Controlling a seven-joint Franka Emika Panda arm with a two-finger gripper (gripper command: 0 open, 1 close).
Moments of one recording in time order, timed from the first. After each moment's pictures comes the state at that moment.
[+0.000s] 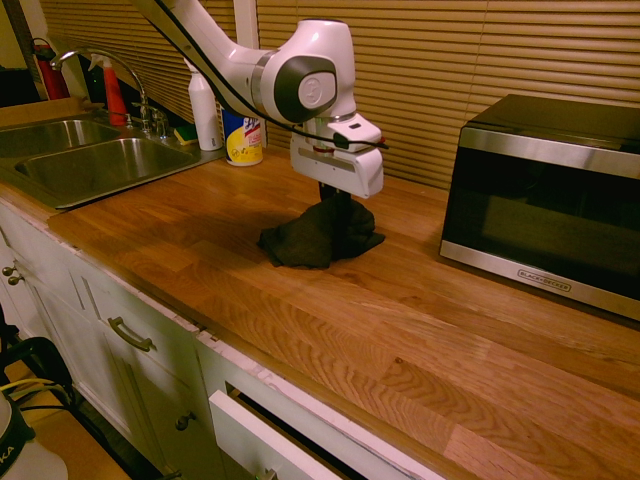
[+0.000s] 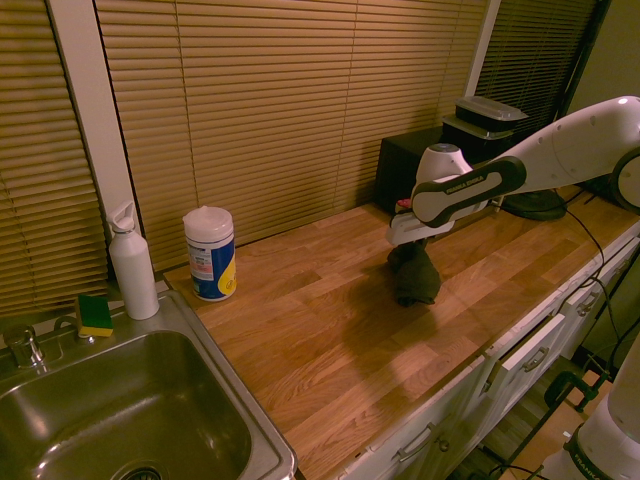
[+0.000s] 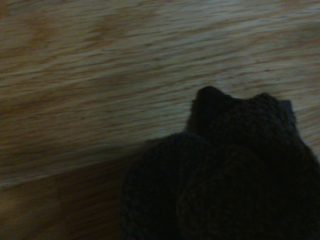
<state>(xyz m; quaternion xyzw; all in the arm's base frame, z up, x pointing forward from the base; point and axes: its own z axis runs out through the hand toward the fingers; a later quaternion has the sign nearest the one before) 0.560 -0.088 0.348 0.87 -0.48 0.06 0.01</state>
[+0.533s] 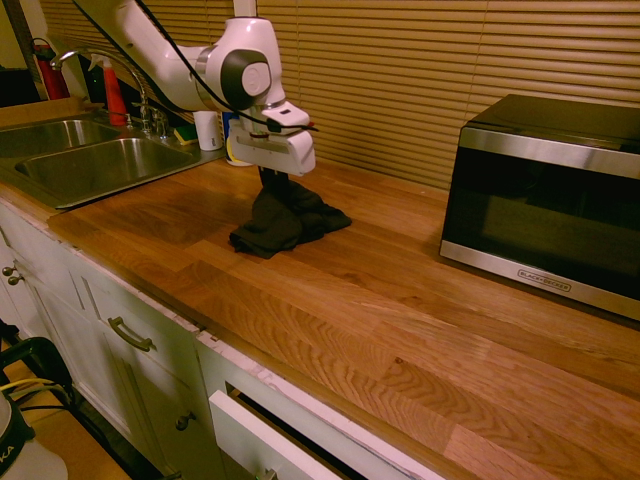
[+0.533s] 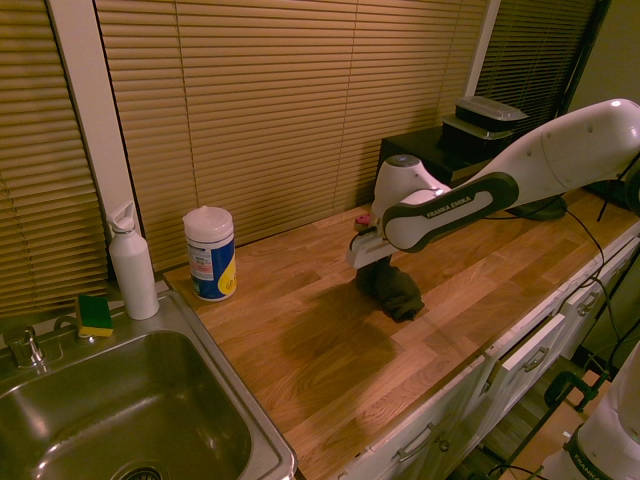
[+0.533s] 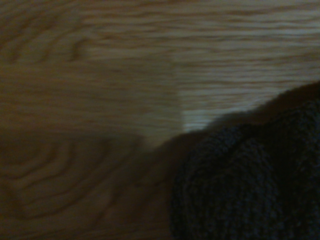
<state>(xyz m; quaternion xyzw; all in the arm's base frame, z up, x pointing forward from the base) 0.552 0.075 0.347 0.91 -0.41 0.07 0.01</state>
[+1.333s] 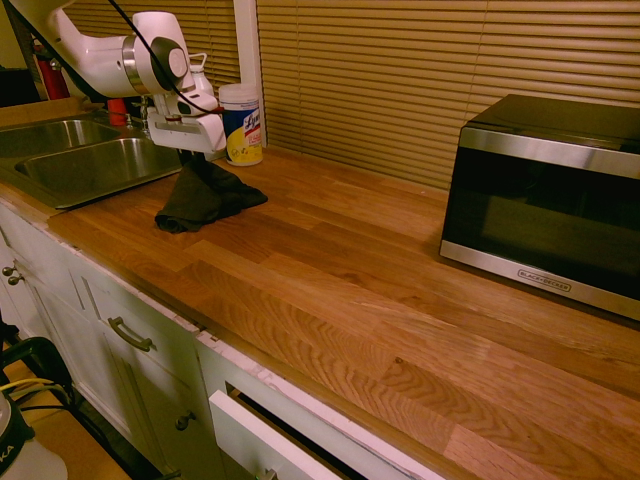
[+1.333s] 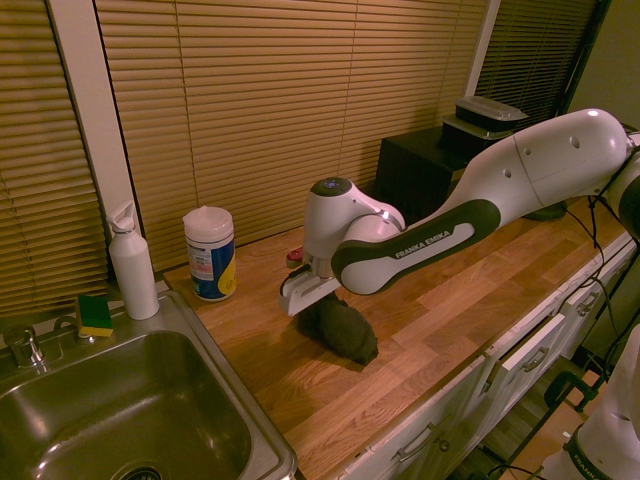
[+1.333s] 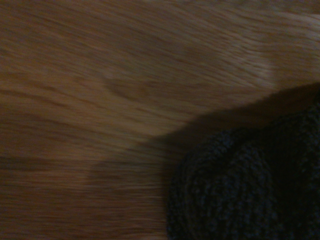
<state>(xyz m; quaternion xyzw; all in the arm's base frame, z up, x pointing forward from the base) 0.531 0.271 0.351 0.93 -0.36 0.06 0.01</state>
